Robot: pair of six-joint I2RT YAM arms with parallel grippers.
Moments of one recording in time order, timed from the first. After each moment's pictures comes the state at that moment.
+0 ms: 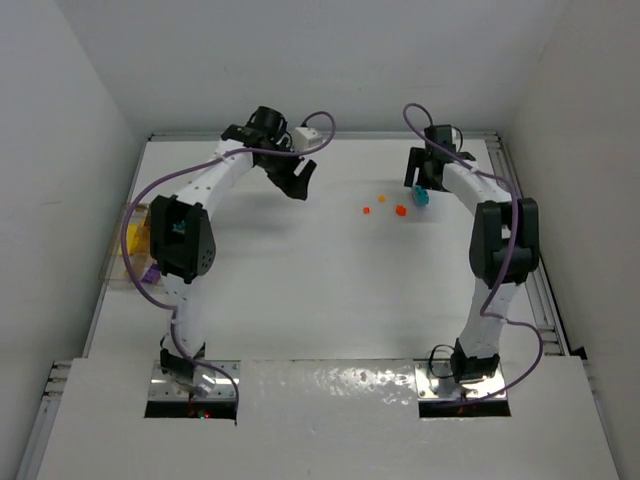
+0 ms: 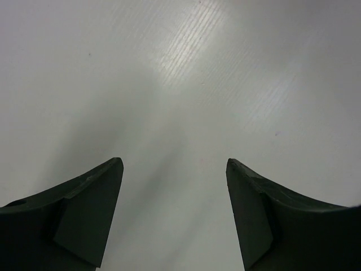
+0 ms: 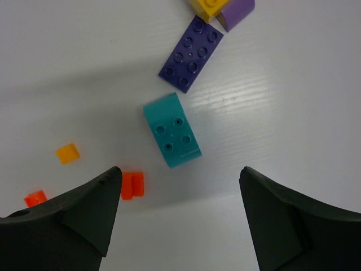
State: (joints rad) left arm -0.32 2.10 1.97 -0.91 0.46 0.44; right arm 0.09 1.96 1.48 -0.42 0.23 0.24
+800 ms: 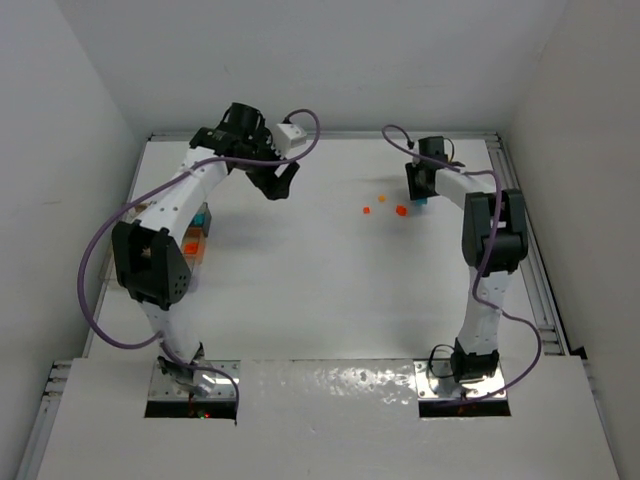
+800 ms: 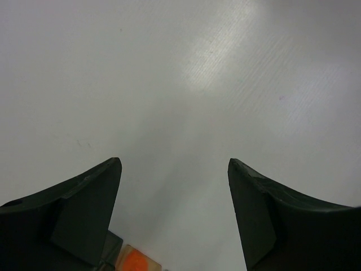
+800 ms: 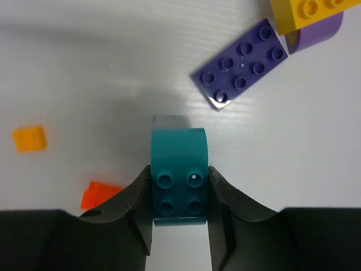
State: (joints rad) left arm -0.29 1.83 1.79 -0.90 0.40 0.50; right arm 0.08 2.16 1.52 -0.29 0.11 -0.10
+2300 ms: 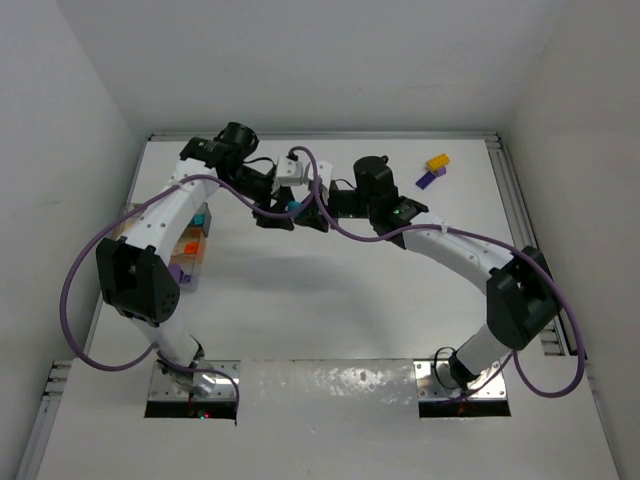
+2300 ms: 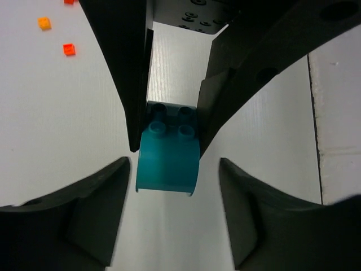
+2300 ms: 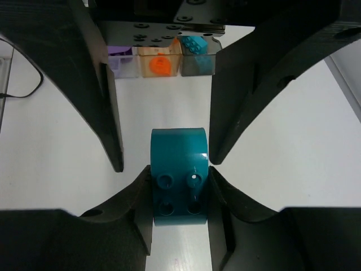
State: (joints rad) left arm -0.31 1.69 1.66 -1.18 0.93 1.08; right arm 0.64 1.60 1.14 0.12 -0.65 -0.36
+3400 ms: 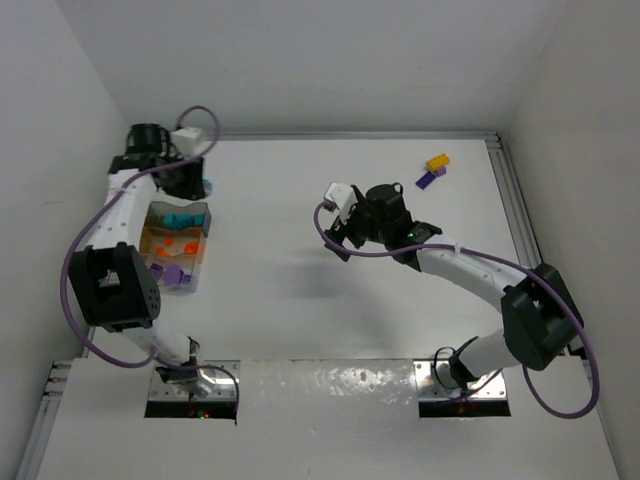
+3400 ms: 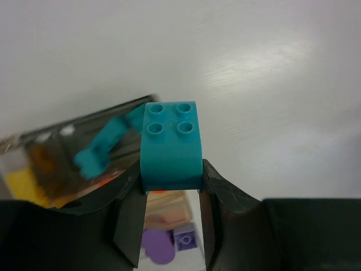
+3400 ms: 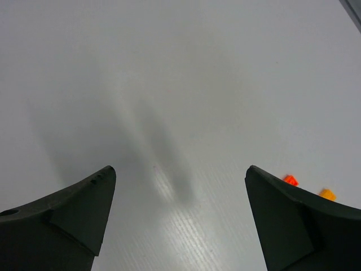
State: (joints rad) left arm 0.08 1.62 1.45 -0.79 0.34 0.38; right arm 0.62 1.46 0.90 0.03 -0.27 -0.38
